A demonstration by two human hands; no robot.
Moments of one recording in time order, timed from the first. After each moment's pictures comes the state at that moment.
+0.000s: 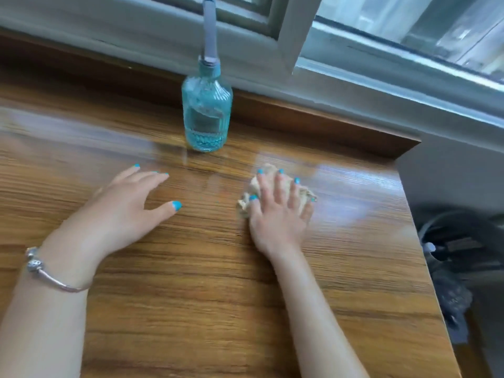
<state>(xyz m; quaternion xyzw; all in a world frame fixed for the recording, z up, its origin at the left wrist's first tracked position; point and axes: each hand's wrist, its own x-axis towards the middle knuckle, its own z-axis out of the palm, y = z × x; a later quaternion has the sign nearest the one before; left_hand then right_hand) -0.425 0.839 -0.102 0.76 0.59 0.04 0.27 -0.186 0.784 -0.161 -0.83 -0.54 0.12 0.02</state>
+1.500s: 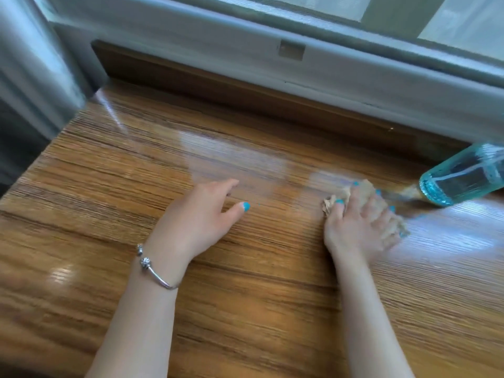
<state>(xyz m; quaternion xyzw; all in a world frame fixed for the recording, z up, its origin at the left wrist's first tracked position) -0.759 0.934 -0.086 0.74 0.59 0.10 0.30 -0.514 0.907 -0.153 -0.92 -0.37 0.11 0.05</state>
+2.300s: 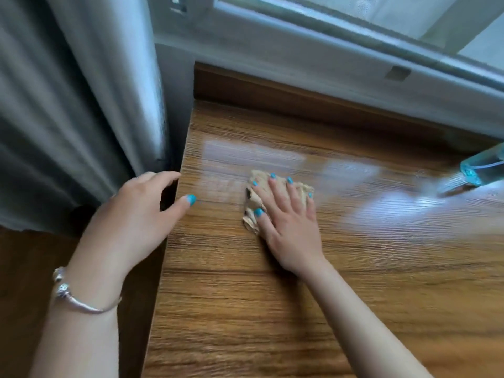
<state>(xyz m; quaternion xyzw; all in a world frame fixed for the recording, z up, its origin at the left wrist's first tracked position) -1.086 1.035 -0.094 0.73 0.59 0.13 0.31 -0.843 0.957 -0.153 -0.75 -0.65 0.09 0.00</state>
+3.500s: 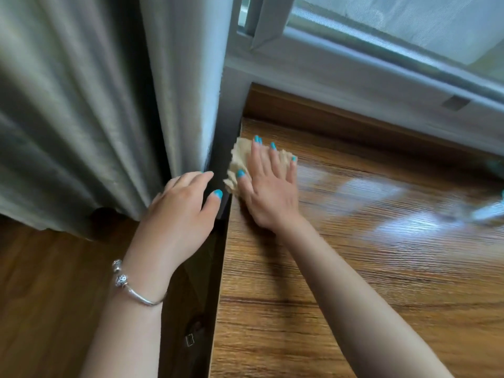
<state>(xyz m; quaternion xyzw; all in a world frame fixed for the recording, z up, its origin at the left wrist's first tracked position) -1.113 1.083 -0.113 0.74 0.57 0.16 0.31 -0.936 1.094 -0.149 -0.75 -0.65 0.09 0.03</state>
